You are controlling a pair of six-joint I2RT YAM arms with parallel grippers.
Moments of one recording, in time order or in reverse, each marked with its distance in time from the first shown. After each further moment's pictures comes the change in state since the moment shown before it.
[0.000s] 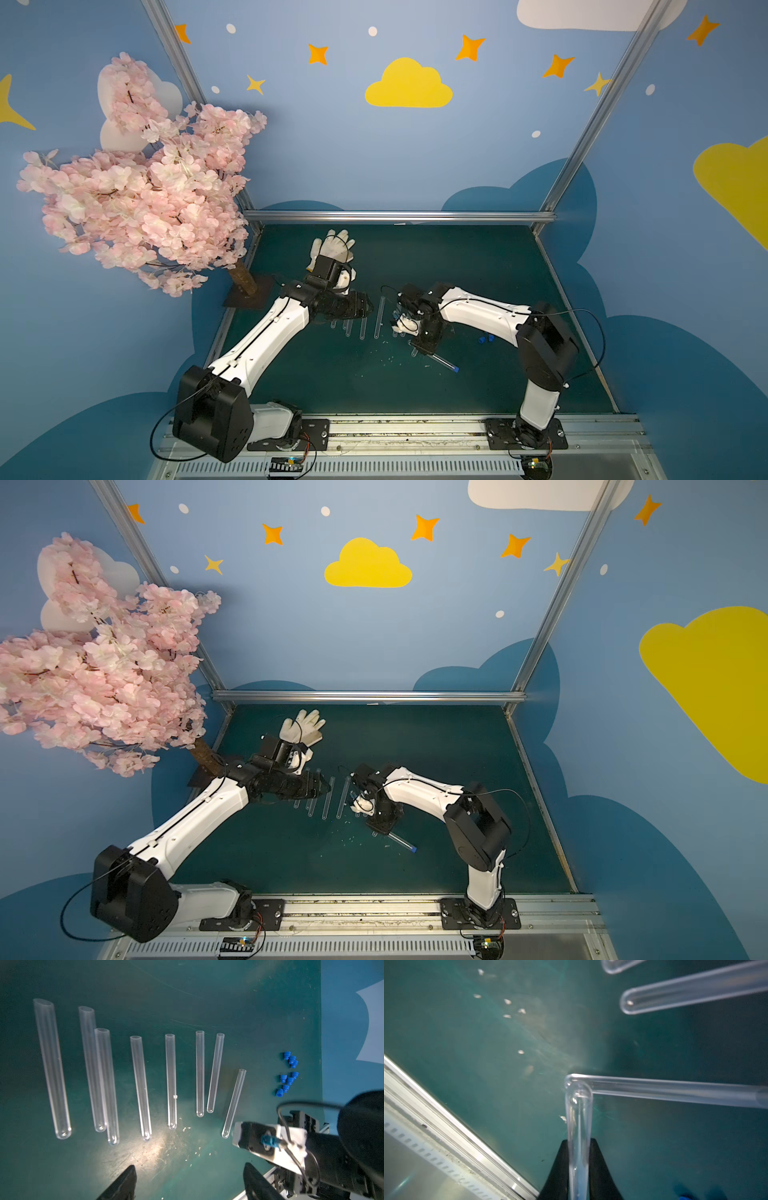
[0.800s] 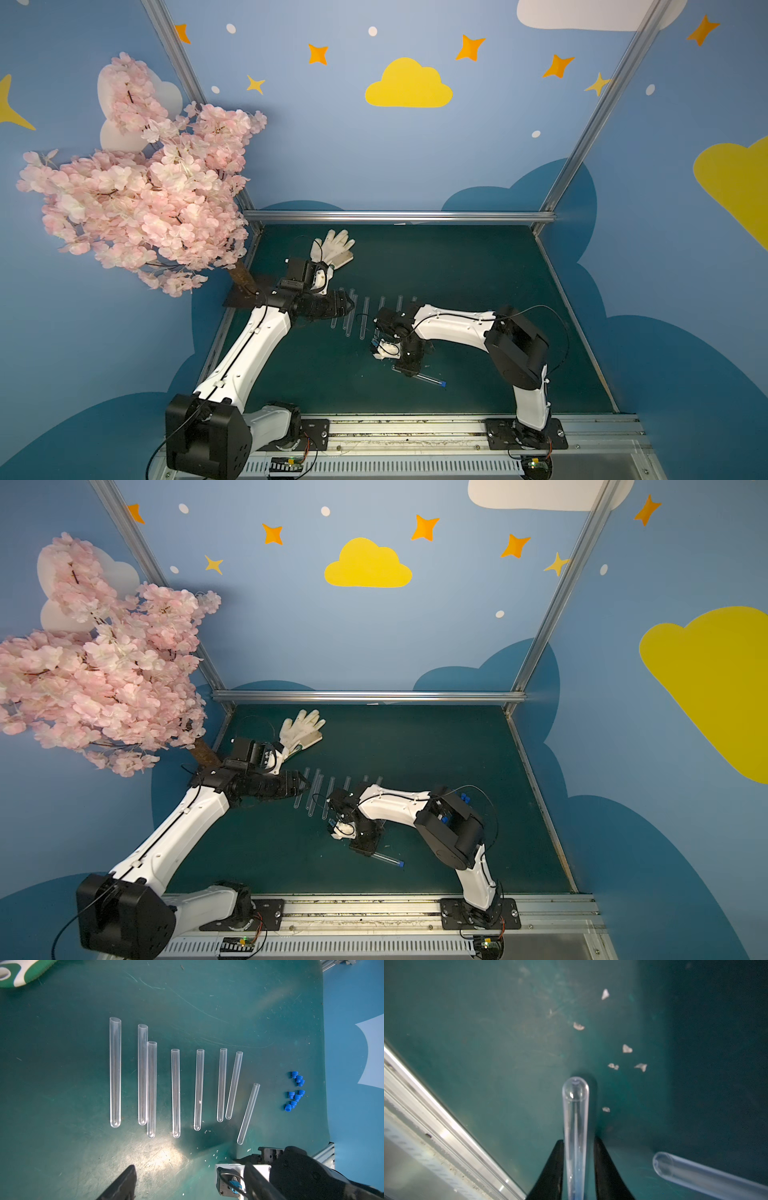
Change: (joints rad) left arm 0.151 -0.090 -0.027 -0.037 0.020 0.077; right arm 0.148 0.144 0.034 0.037 -0.040 -0.060
